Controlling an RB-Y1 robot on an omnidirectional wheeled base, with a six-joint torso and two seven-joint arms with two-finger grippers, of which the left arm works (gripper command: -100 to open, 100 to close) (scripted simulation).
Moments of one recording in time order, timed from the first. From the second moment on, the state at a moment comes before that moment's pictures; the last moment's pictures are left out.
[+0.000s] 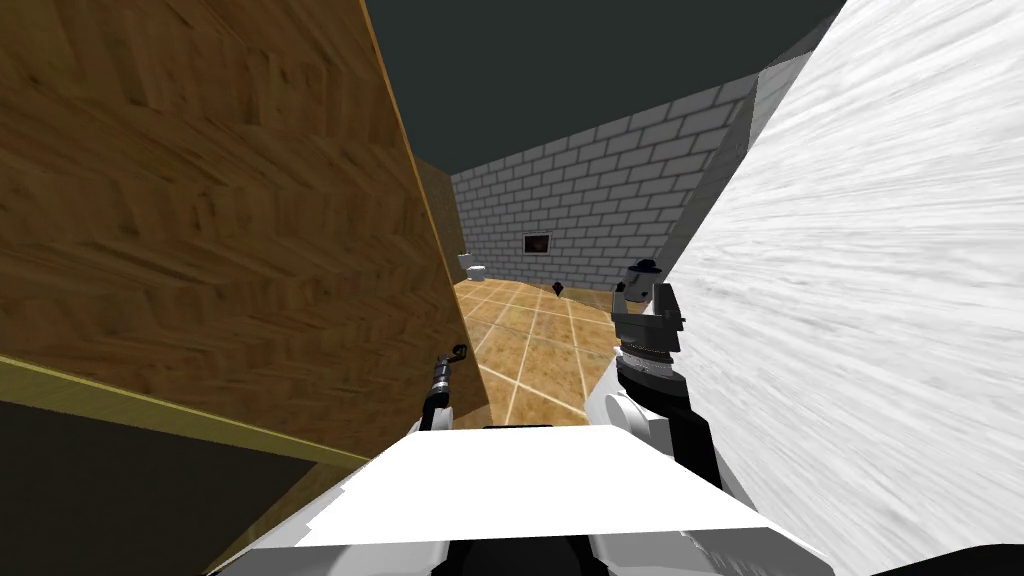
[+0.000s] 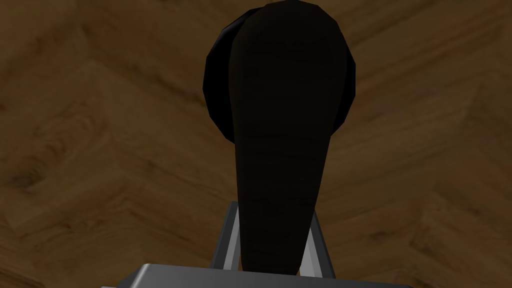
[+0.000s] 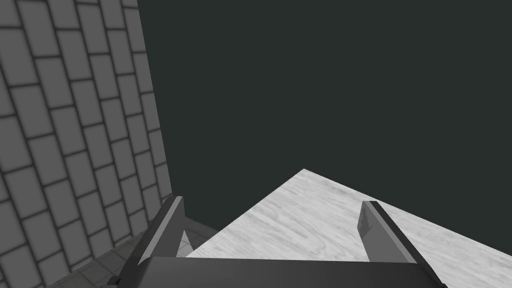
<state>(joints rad) -0.11 0.07 0.41 -0.67 -0.04 -0.77 0.04</state>
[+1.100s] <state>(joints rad) -0.10 0.08 0.50 -0.67 0.01 -0.77 0.01</state>
